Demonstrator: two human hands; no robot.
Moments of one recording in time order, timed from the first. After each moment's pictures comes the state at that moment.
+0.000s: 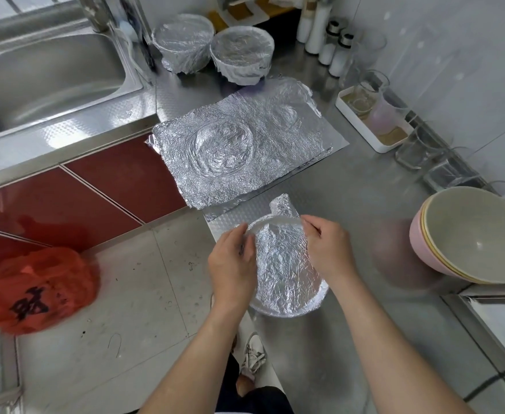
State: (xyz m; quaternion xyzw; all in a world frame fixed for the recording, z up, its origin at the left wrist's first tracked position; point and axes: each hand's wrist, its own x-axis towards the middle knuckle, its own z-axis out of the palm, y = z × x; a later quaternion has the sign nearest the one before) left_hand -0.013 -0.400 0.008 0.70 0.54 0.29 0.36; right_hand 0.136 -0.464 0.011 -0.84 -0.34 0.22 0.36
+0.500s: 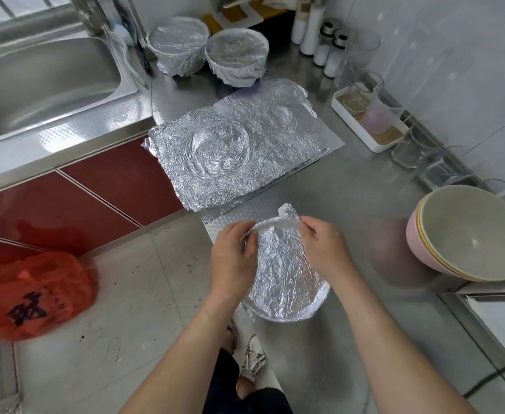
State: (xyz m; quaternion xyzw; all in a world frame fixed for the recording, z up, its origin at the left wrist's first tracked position) left_hand -0.008 -0.386 0.008 0.74 0.48 0.25 0.40; right_hand 0.140 -0.466 0.013 -0.83 -0.37 0.26 0.32
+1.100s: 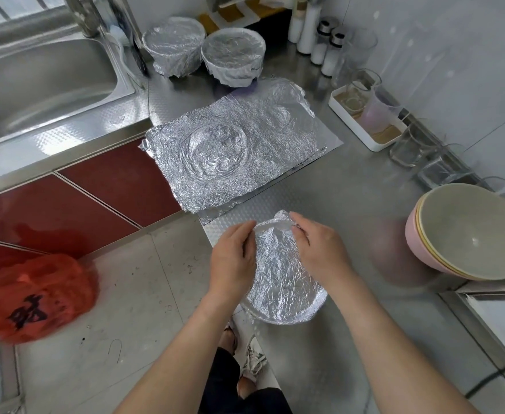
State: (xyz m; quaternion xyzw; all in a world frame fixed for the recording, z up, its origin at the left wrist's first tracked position) left_hand -0.009 -0.383 0.001 0.80 0.44 0.21 0.35; right_hand 0.140 -0.466 0.011 -0.83 -0.45 0.21 0.27
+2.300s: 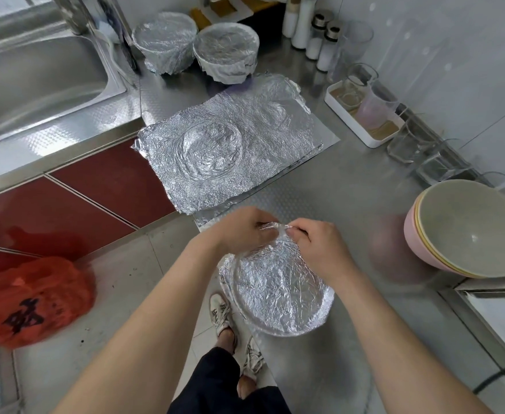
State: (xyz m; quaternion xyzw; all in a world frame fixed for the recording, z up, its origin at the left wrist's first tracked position) left_hand 0.032 -0.321 0.037 0.87 0.23 -0.14 0.42; right_hand 0.152 -0.463 0.006 -0.81 -0.44 0.25 0.29
